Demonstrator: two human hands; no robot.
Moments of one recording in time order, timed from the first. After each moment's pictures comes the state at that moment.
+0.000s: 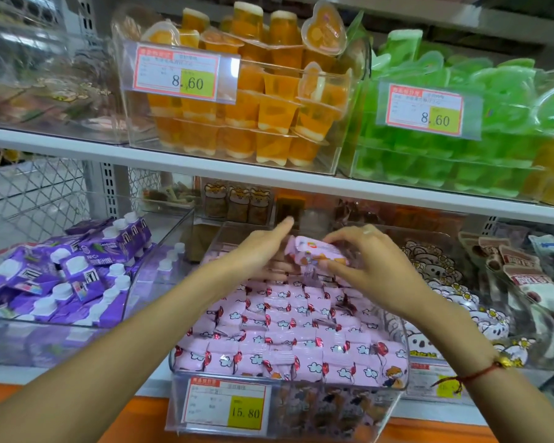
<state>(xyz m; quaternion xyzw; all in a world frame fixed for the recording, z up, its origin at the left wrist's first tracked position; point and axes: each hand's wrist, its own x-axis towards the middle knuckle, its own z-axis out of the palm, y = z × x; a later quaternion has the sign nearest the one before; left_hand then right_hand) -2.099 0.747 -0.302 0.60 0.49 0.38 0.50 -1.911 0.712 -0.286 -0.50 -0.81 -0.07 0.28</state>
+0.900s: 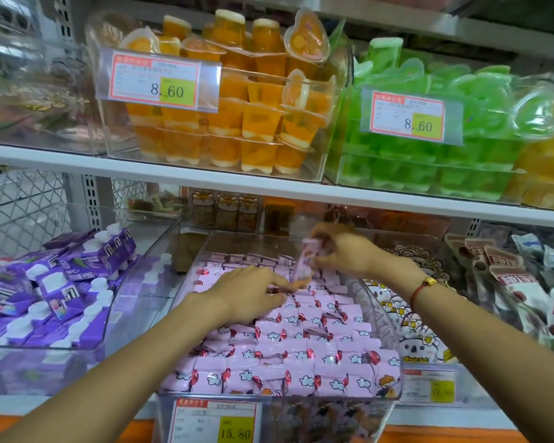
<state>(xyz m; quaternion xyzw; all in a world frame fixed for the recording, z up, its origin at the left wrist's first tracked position) -2.108 0.759 -0.337 0.87 0.47 0.13 0.12 -1.910 0.780 -0.279 -0.55 -0.82 0.07 0.16</state>
